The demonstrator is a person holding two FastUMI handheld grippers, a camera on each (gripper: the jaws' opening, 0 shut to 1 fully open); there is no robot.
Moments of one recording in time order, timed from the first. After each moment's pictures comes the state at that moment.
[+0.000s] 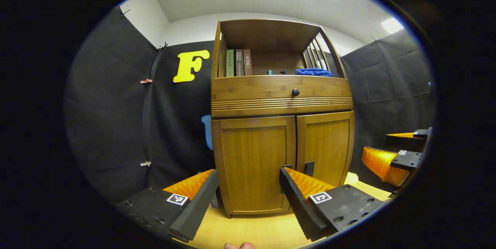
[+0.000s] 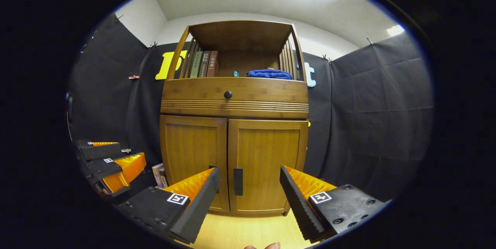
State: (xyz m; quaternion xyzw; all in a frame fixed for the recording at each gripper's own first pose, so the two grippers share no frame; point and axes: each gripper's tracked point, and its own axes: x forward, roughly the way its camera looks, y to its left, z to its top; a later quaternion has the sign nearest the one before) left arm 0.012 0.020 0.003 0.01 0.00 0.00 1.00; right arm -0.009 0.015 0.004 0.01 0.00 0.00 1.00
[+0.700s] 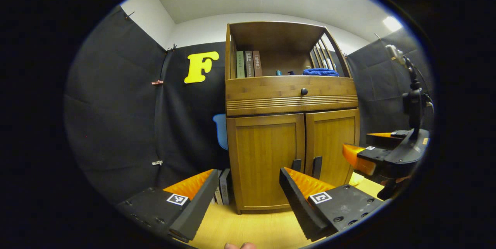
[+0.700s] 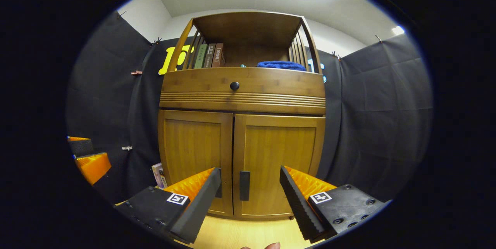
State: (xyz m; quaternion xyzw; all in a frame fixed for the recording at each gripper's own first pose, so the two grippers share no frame) left arm -0.023 0.046 -0.006 0.01 0.01 0.04 1.00; right arm 0.060 0.033 -0.027 0.01 0.02 0.03 1.00
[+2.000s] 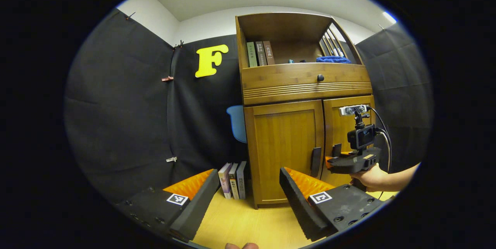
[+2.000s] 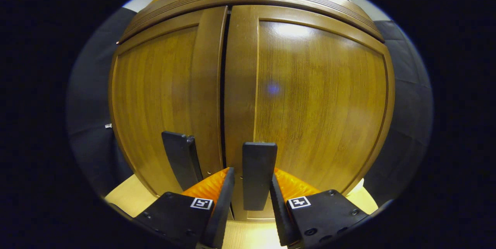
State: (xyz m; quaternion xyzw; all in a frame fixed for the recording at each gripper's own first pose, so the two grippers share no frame) left arm -0.015 0.085 -0.028 0.03 0.04 0.07 1.00; right arm 0.223 0.051 -0.193 0.02 0.15 0.02 0.99
